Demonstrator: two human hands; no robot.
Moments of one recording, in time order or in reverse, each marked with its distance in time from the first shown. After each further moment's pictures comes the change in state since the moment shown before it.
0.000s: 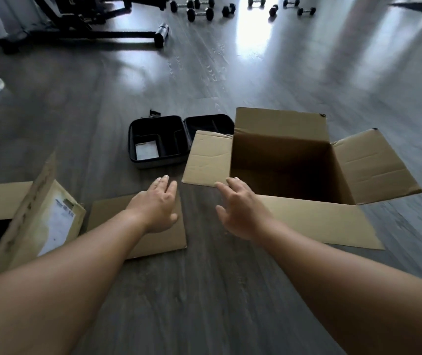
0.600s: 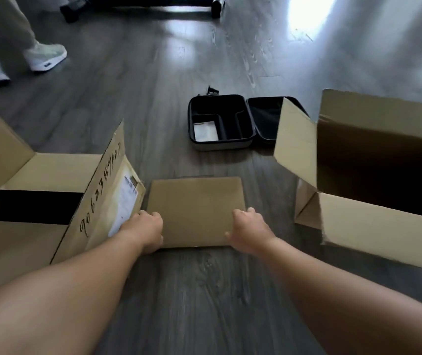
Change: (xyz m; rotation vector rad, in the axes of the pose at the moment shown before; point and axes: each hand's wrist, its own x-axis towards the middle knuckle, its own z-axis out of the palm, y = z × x) left_hand -0.057 -0.156 0.093 0.004 -0.389 -0.388; right_hand 0.054 -0.092 0.138 -0.010 -0.428 0.219
